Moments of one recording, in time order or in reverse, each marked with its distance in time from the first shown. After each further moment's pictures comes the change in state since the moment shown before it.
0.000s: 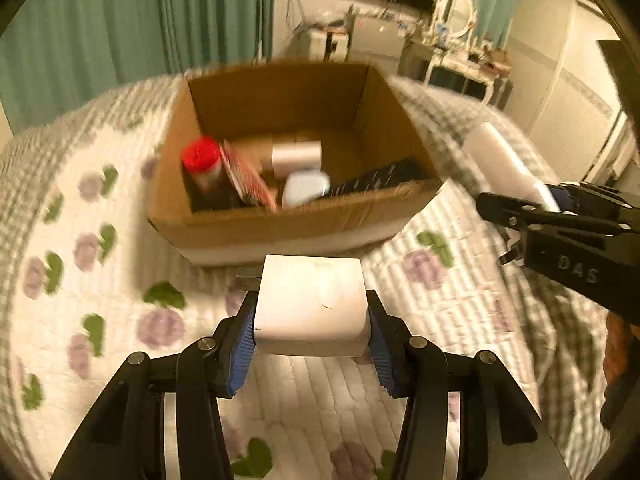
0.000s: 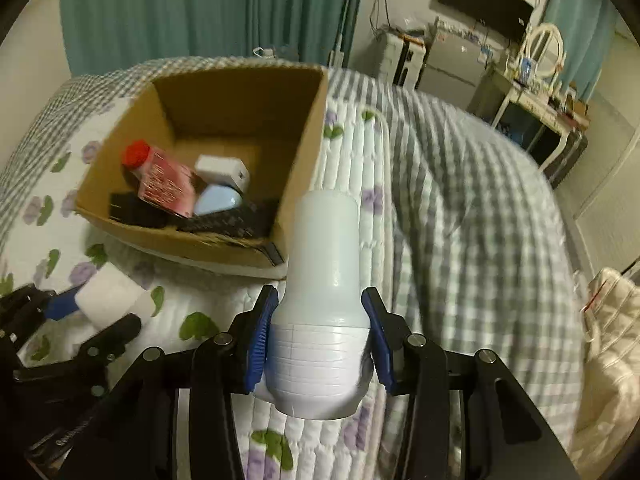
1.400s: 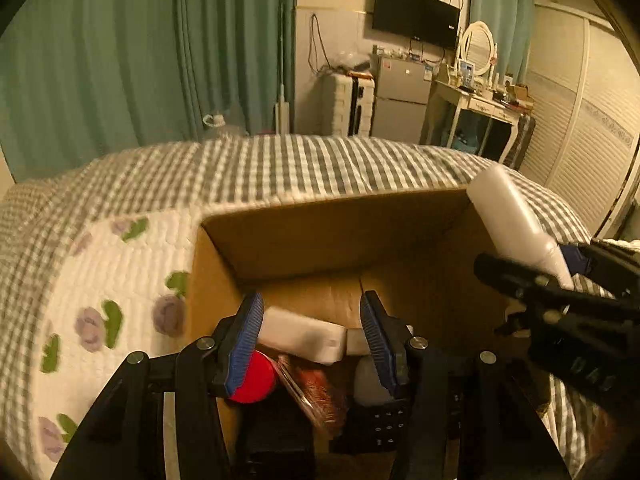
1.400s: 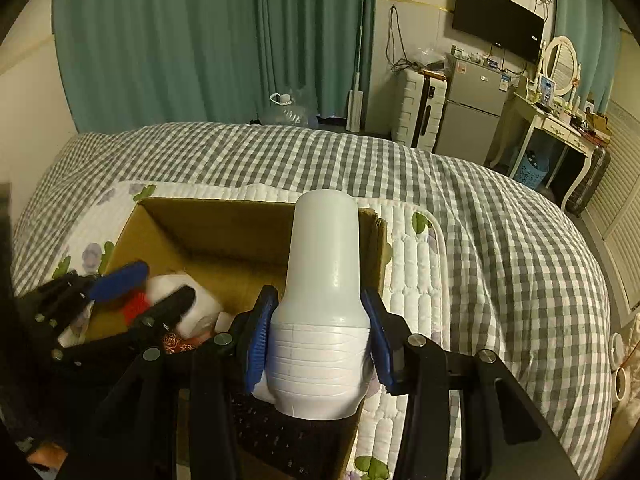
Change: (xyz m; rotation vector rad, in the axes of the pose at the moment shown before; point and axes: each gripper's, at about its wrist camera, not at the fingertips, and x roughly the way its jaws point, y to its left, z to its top) left arm 0.076 0.039 0.141 -0.013 -0.144 0.091; right arm 0.061 0.018 0.125 0.053 -0.132 0.108
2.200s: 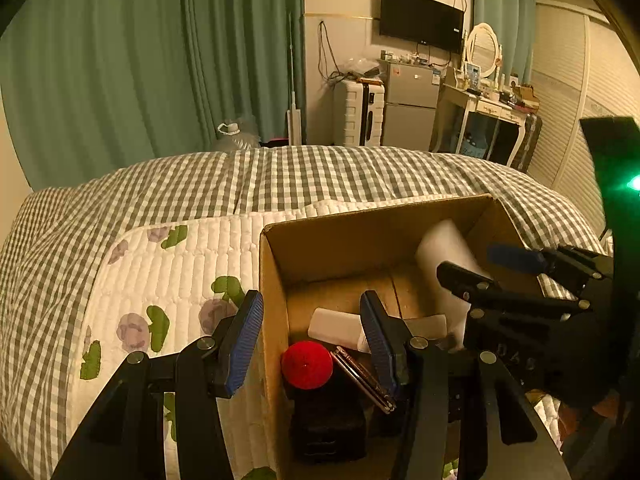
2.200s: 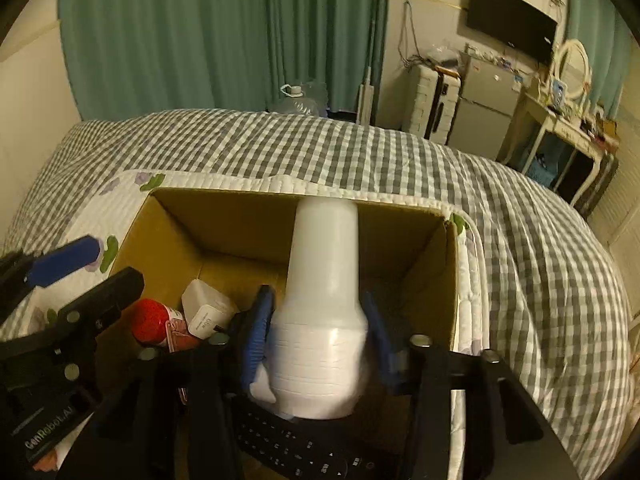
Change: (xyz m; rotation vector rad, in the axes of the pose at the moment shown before) left arm -0.021 0.031 -0.001 0.011 -0.010 0.029; right arm 0.030 0.033 0.004 -0.006 0.021 0.013
